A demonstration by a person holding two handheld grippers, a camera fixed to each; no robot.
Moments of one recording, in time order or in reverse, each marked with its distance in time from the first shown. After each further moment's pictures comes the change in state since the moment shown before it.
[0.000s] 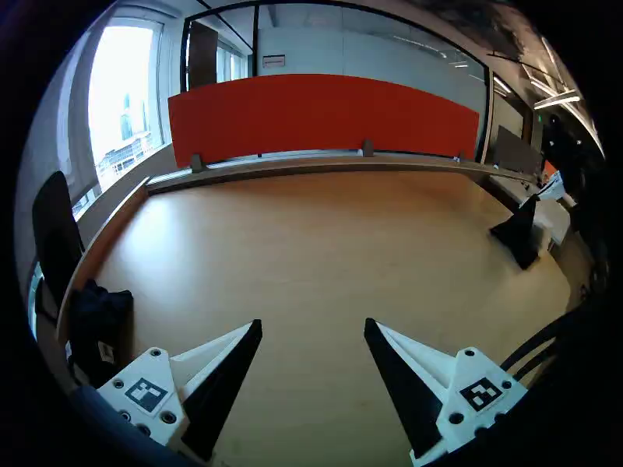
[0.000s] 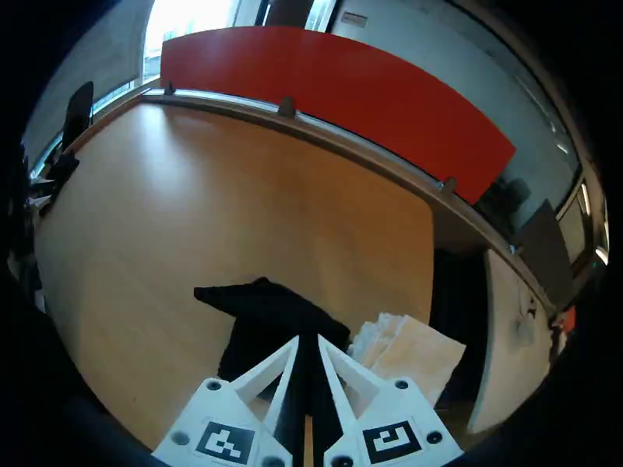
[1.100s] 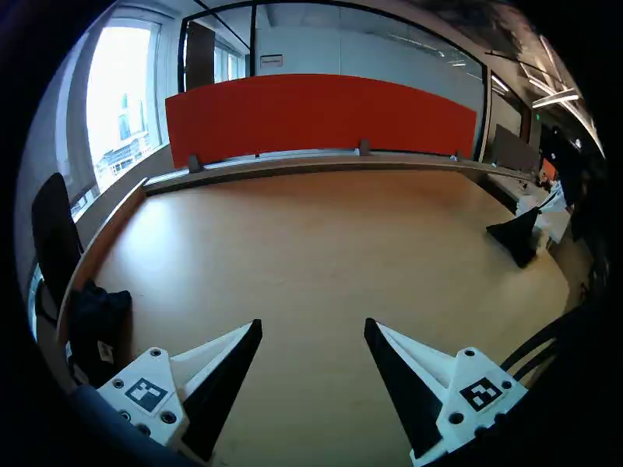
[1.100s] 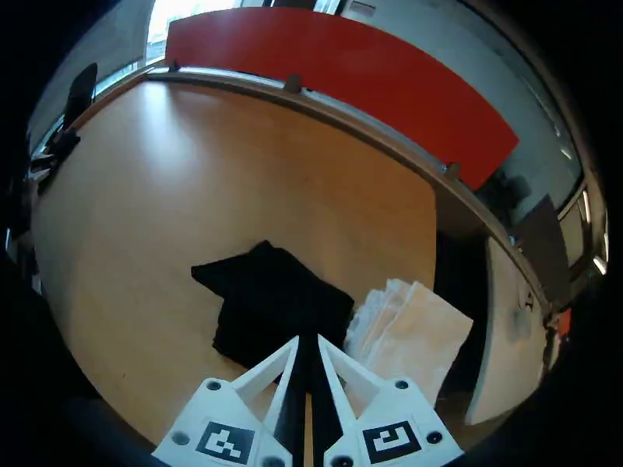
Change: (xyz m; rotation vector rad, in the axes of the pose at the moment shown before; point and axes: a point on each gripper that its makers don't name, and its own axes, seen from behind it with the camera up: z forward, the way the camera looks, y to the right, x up) left arm -0.001 0.006 -0.004 -0.007 -0.005 0.008; right arm -0.051 -0.004 0.000 -0.016 -0.088 -0.027
